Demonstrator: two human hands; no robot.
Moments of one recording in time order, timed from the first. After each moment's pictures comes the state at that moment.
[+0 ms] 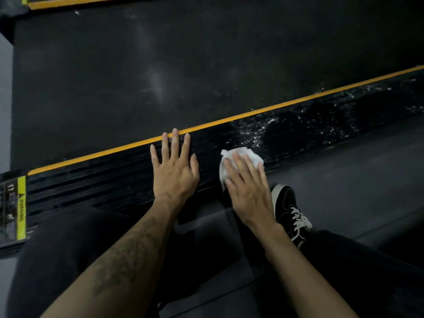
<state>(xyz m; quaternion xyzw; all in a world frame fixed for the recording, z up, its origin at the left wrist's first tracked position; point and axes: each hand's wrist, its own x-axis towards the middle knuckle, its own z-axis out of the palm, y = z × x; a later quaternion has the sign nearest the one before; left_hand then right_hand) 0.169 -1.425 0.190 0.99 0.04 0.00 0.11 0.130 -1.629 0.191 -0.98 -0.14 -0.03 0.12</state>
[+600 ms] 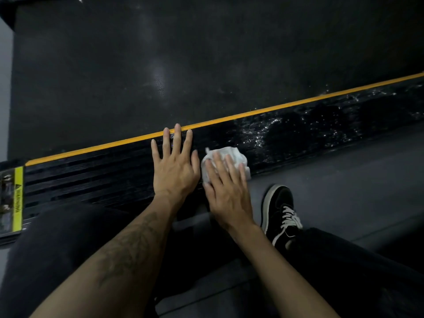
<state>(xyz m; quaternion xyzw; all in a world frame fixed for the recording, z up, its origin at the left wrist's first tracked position) 0.171 -1.426 0.191 0.99 0.05 0.00 0.12 0.125 -1.582 0.193 -0.98 -0.15 -0.02 0.13</state>
